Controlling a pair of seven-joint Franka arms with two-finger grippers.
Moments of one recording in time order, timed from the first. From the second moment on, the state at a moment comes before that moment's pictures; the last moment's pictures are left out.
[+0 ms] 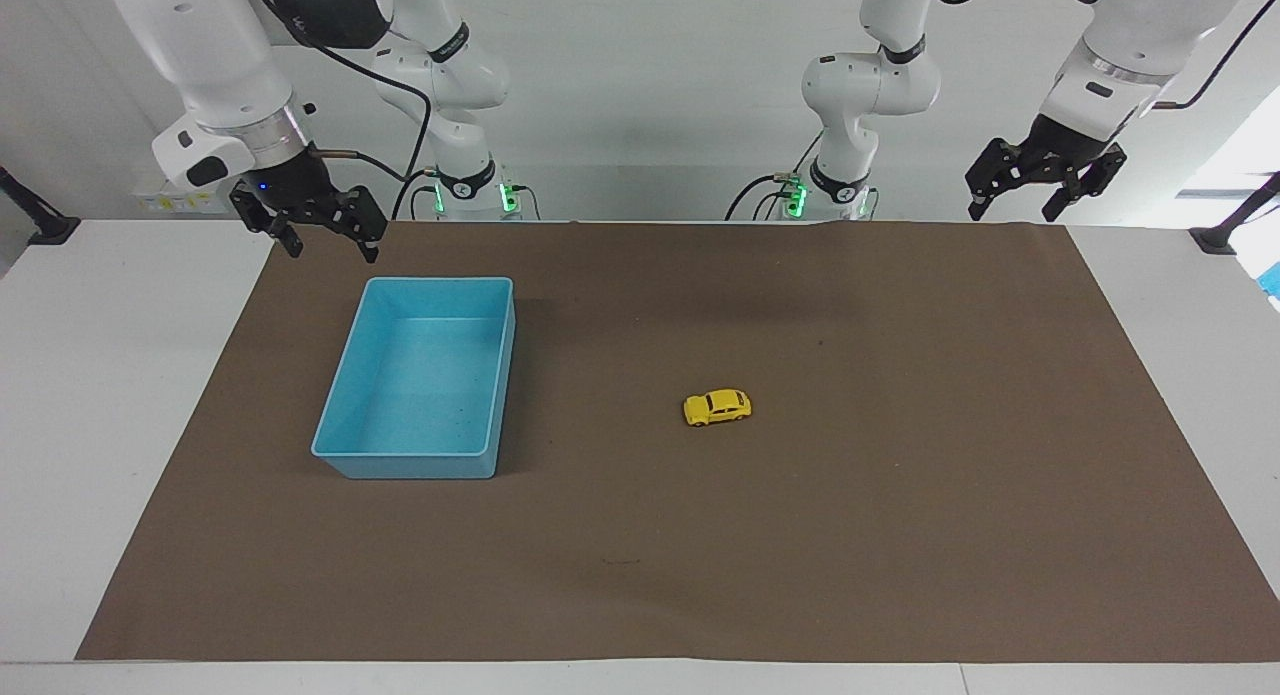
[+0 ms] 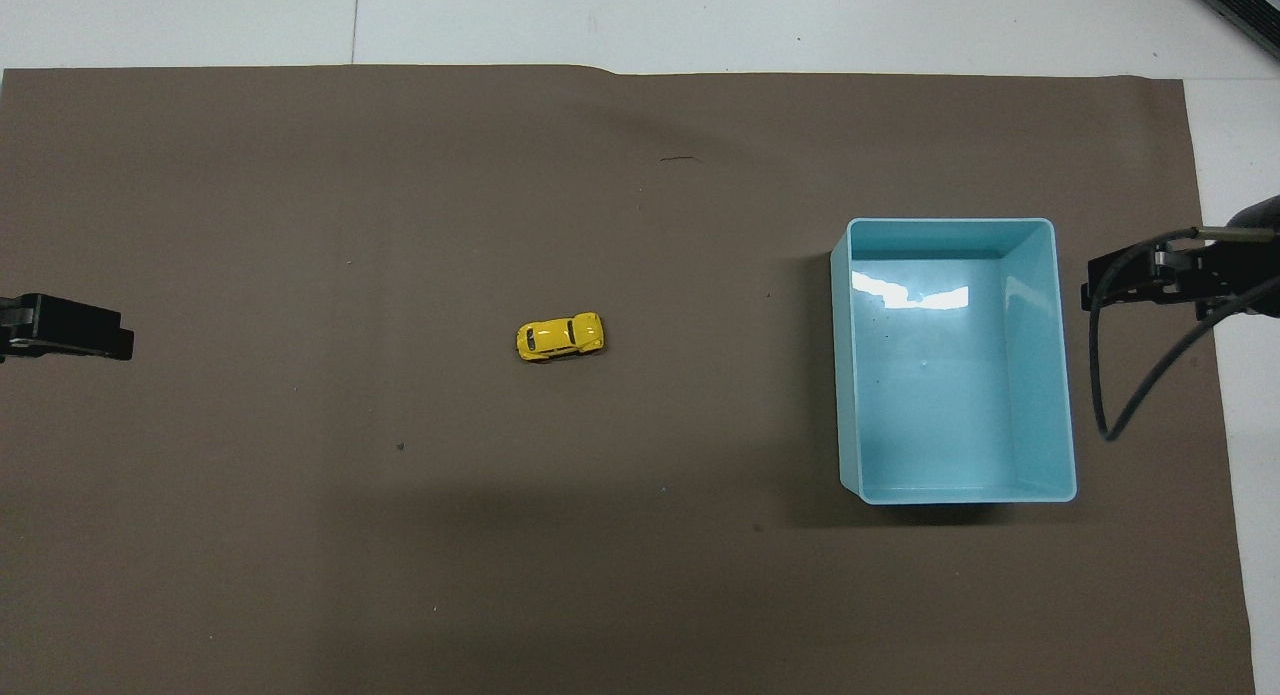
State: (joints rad) left arm -0.10 -0.09 0.04 -1.61 -0.02 1.50 -0.03; right arm -0.05 0.03 0.04 -1.54 0.00 1.55 0.11
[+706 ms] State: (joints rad) left arm -0.19 -0.08 0.03 -1.72 -0.03 1.53 -0.53; right arm -0.05 0.03 0.04 -1.54 0.00 1.55 0.11
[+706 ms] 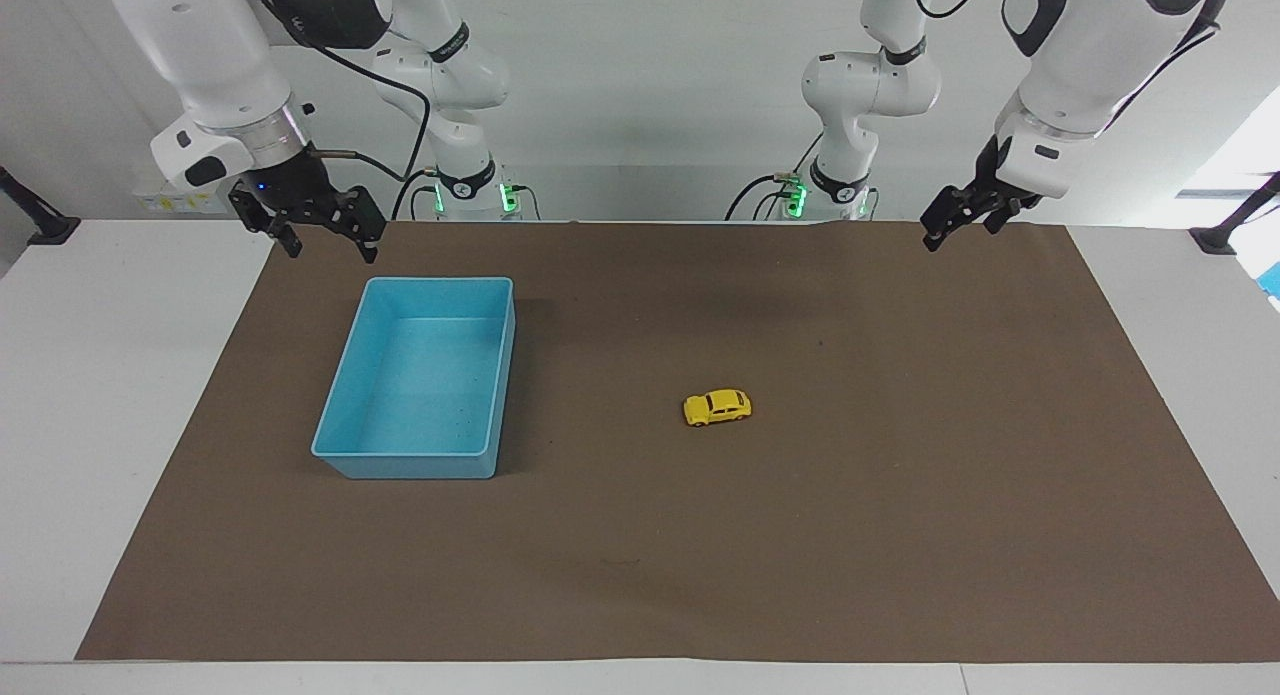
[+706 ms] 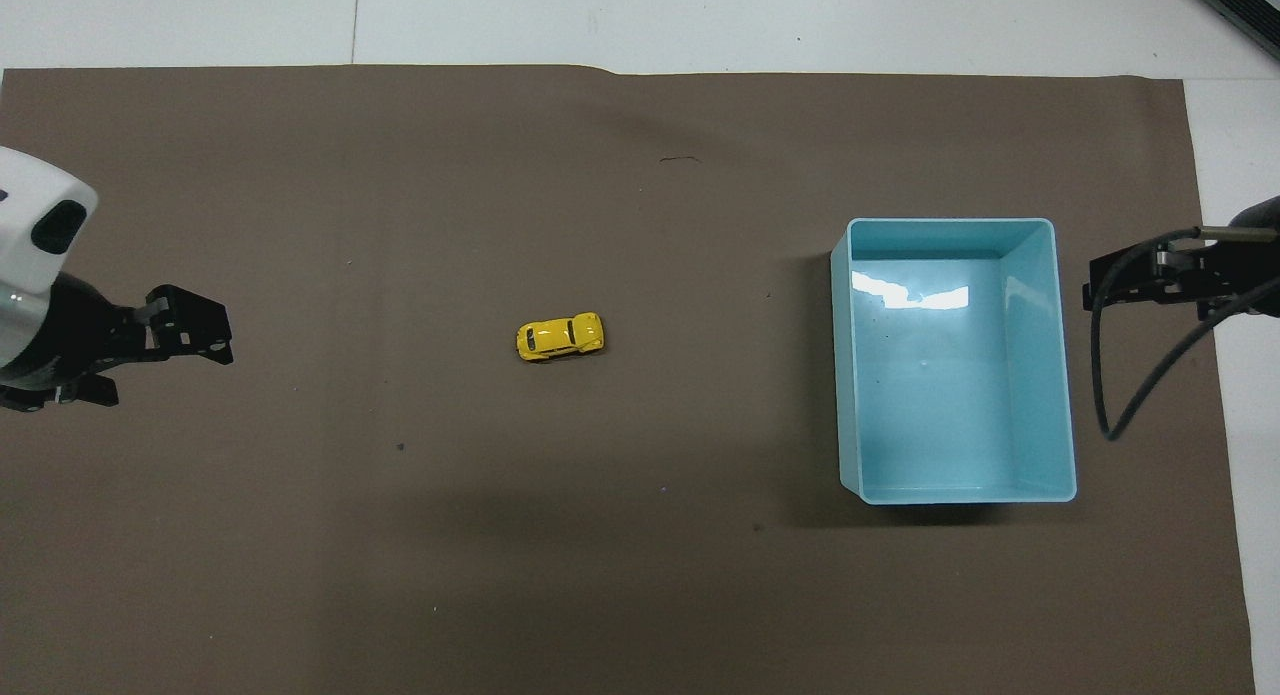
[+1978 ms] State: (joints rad) left arm -0.41 0.06 0.02 -1.92 -0.04 2.01 -2.00; right arm -0.05 0.03 0.04 -1.54 0.00 1.55 0.11
